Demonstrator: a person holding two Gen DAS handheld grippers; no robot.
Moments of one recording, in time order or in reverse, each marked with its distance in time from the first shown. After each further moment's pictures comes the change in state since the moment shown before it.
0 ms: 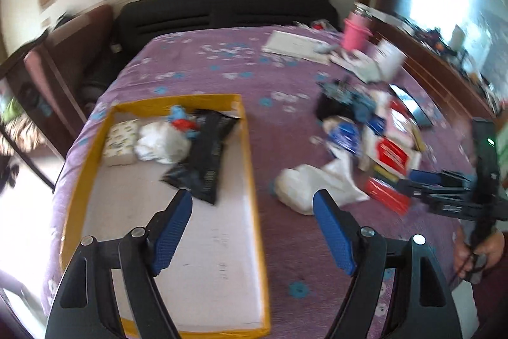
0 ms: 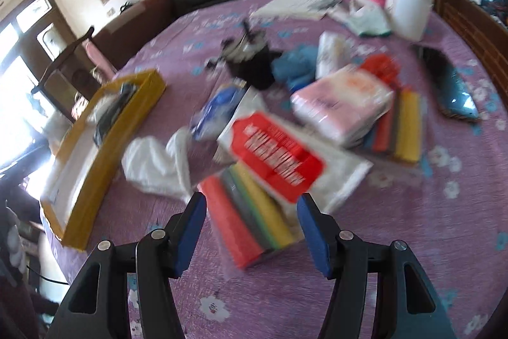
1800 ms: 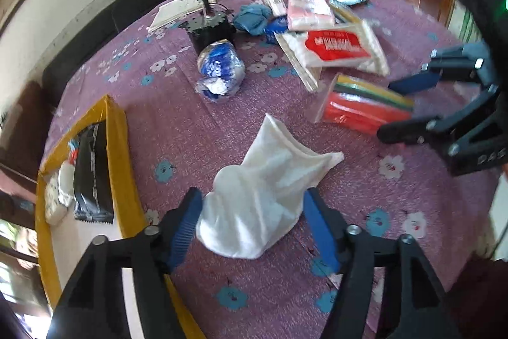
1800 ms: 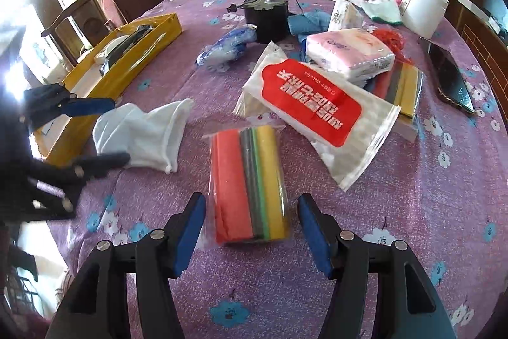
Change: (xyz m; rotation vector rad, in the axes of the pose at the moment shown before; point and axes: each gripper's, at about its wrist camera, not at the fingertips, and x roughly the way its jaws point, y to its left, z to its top) left arm 0.066 -0.115 -0.052 0.510 0.152 -0.028; right arm -0.014 0.002 -0.049 -0.166 0.085 -0.052
